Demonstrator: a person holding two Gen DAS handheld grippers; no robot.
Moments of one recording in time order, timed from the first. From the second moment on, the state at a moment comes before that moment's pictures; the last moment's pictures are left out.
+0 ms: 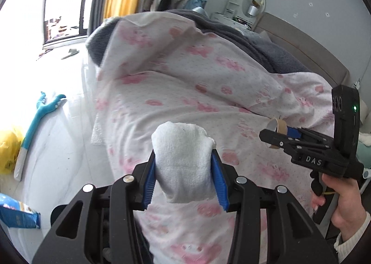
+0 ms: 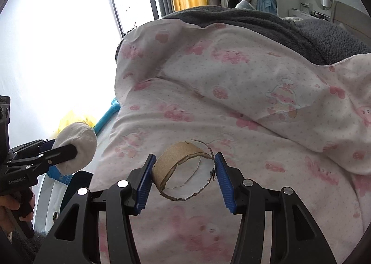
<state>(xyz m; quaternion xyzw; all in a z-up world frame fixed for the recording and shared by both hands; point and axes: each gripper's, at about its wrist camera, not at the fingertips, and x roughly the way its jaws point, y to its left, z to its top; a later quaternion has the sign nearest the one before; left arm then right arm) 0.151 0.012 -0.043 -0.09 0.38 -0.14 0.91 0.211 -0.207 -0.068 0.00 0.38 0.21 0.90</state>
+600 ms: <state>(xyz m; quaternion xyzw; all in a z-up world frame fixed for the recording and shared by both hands) 0.107 0.087 -0.064 -0.09 0.40 -0.09 0.91 0.169 -0.112 -0.061 -0.02 0.36 0.29 0.89</state>
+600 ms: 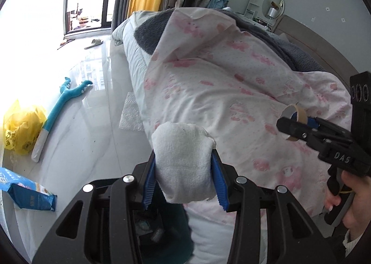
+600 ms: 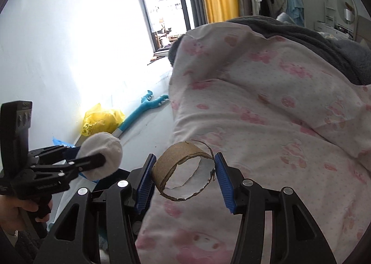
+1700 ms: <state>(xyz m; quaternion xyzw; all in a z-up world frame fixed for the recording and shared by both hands) 0.065 0.182 -0.151 -0.11 0.53 -0.04 0.84 0.129 0.016 -0.097 -0.07 0.39 0.36 0.84</state>
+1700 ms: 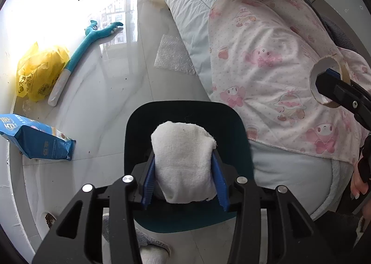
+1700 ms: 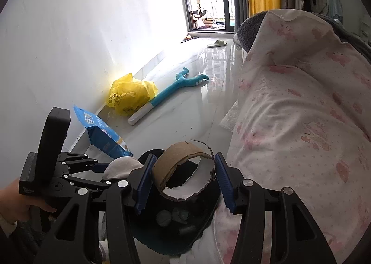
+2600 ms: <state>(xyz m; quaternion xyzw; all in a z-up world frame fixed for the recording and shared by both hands) 0.028 0.237 -0.102 -0.12 0.41 0.01 0.91 0.133 0.087 -0.168 -0.11 0.47 0.35 0.80</state>
